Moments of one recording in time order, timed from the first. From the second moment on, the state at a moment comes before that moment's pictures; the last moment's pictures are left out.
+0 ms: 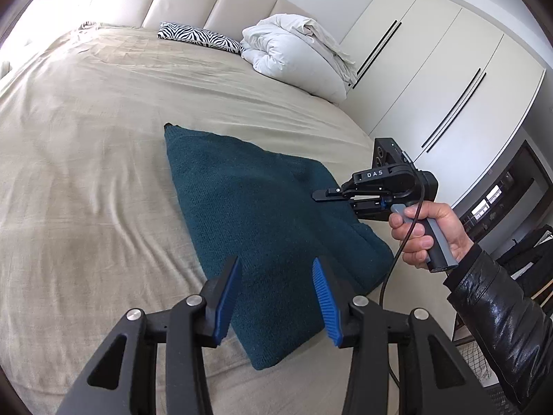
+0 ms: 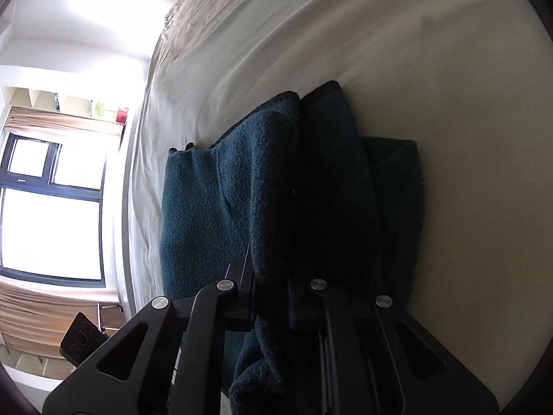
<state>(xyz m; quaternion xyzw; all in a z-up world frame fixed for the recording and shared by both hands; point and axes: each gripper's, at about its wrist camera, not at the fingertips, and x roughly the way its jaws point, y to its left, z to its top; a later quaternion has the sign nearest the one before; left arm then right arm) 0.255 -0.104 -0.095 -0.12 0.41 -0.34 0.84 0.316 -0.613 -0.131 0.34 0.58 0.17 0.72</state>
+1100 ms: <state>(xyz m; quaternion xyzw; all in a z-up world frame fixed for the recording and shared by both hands) 0.277 -0.186 -0.116 -0.02 0.44 -0.30 0.85 0.226 -0.644 -0.103 0.38 0.54 0.18 0.73</state>
